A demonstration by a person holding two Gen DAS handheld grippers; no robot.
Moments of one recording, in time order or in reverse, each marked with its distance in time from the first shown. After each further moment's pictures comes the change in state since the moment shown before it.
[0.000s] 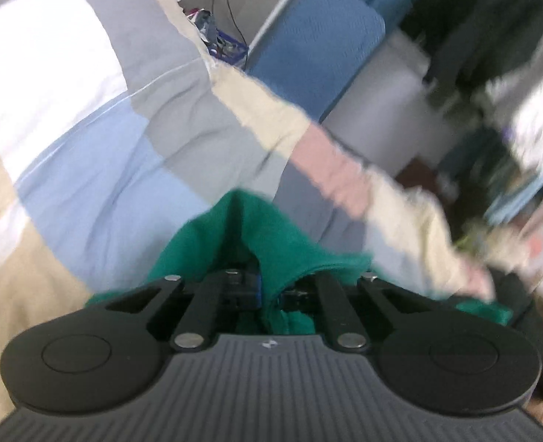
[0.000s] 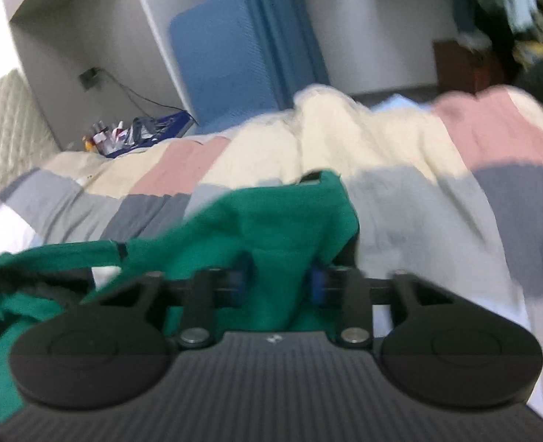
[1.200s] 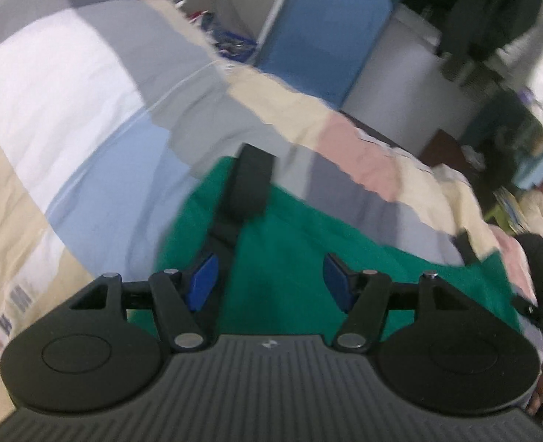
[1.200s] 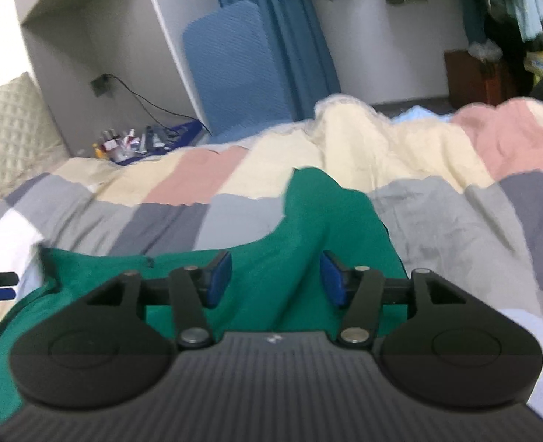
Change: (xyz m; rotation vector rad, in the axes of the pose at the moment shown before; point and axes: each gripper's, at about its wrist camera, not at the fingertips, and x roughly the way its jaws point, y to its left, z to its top) left arm -0.001 -0.008 -0.005 0.168 0.040 0.122; right arm -0.001 0.018 -0.007 -0.002 -0.043 0.030
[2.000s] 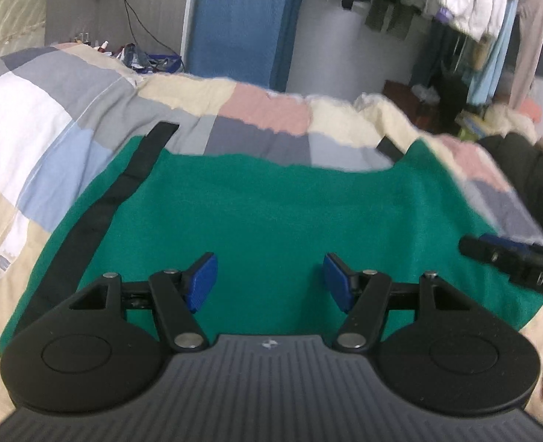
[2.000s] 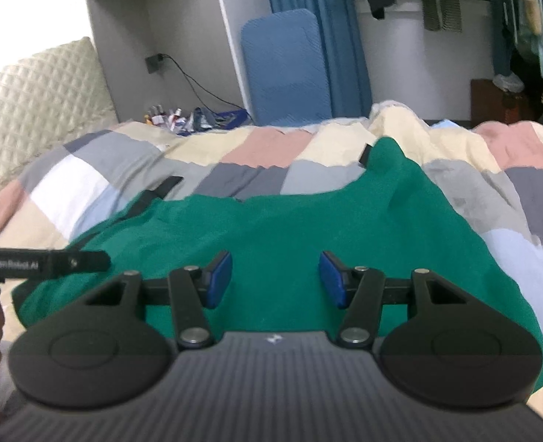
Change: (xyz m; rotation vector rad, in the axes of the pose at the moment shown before) left arm -0.048 -0.096 -0.116 0.319 -0.012 -0.019; right arm -0.089 0.089 -0.070 -0.117 0.002 0.026
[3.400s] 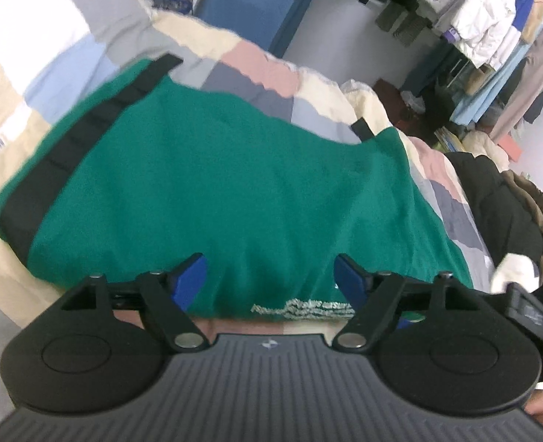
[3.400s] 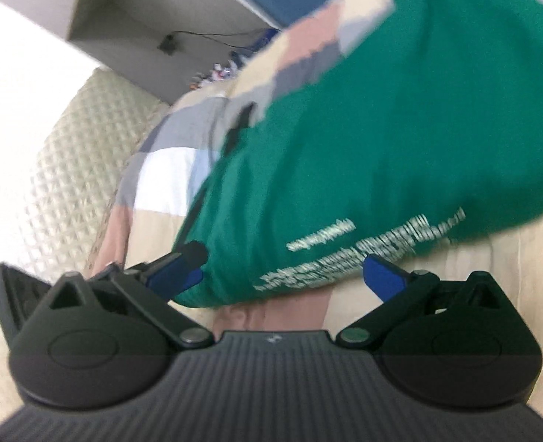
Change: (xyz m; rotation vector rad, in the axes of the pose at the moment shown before) left arm -0.050 0.015 -0.036 -0.261 0.119 -0.166; right arm -0.014 0.007 -0.052 0.548 0.300 0.358
